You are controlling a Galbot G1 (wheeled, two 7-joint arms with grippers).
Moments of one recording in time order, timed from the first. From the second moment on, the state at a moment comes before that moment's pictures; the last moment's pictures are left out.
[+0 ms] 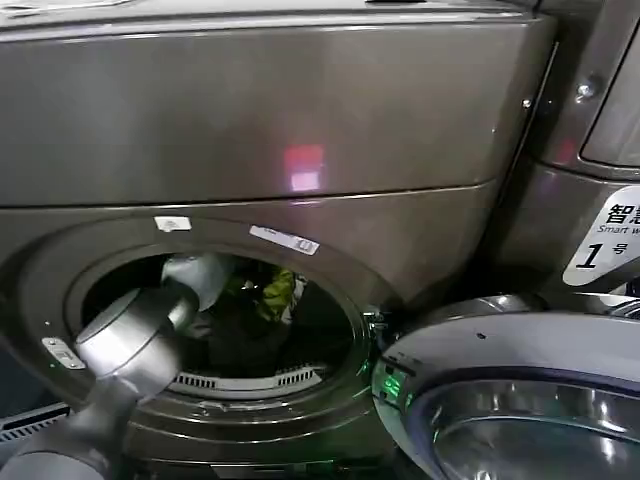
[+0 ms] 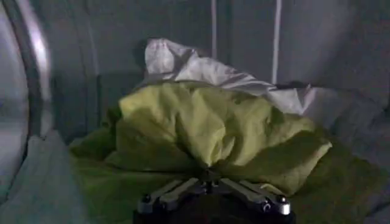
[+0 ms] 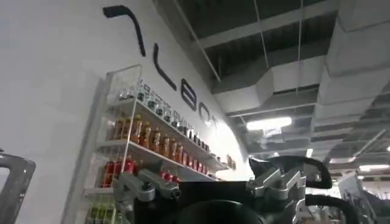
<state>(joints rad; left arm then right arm) -0.19 -1.44 0.52 -0.20 0.37 0.10 1.03 -1.77 1.01 2.61 1.88 0.84 -0.45 -0.18</state>
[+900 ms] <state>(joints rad) 0.20 -1.40 -0.16 -0.74 0.13 0.06 0.29 -1.76 1.01 2.60 1.89 0.84 -0.45 -0.17</state>
